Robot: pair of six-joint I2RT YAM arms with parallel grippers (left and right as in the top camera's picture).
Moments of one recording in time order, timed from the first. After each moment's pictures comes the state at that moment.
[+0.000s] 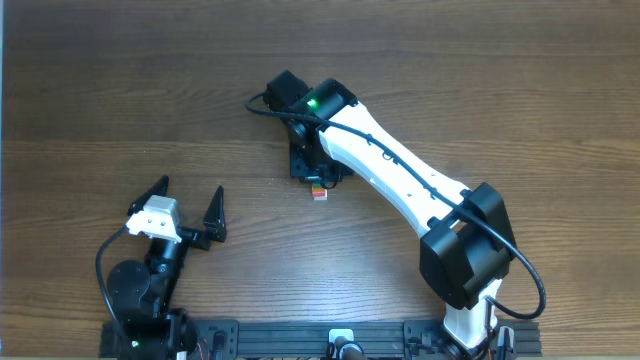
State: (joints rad) left arm 0.04 0.01 0.01 -0.05 0.26 -0.10; right arm 0.71 1.97 1.72 -1.30 -0.02 0.68
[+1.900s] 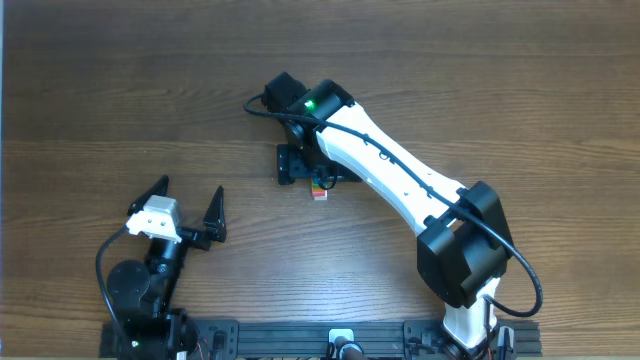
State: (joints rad) left arm 0.04 0.01 0.01 -0.05 0.26 -0.10; right arm 0.72 1.98 1.72 -1.29 -0.02 0.67
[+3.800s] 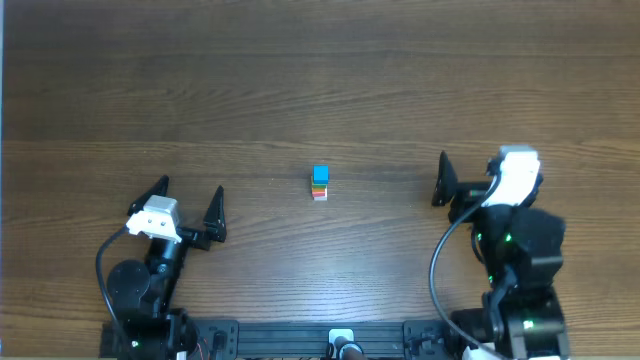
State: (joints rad) left arm 0.04 0.01 0.01 -0.05 0.26 -0.10; right arm 0.06 0.46 0.50 -0.30 -0.01 0.07
